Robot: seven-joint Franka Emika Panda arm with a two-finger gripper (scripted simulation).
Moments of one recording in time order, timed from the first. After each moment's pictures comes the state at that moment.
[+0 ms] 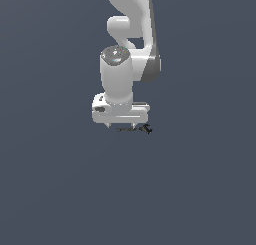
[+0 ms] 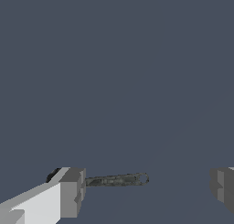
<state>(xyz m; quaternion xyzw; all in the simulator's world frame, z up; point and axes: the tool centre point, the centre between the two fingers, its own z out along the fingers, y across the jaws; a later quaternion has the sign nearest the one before) 0.003 -0.028 0.172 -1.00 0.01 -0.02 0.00</state>
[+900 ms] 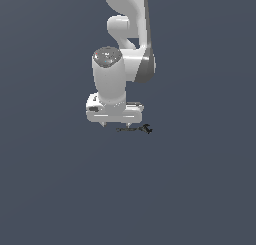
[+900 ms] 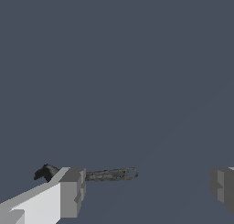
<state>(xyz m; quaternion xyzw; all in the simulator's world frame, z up) -0.004 -0.049 0.169 -1.00 0.02 -0.01 0.00</state>
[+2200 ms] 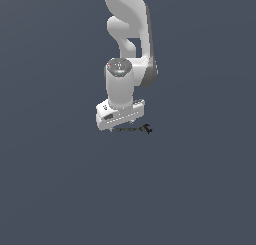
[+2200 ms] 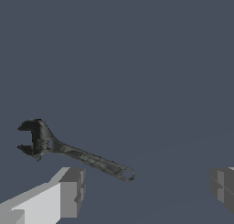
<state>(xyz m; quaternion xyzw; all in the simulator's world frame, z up) -0.028 -0.028 0.129 -0.98 -0.21 0.00 -0.01</state>
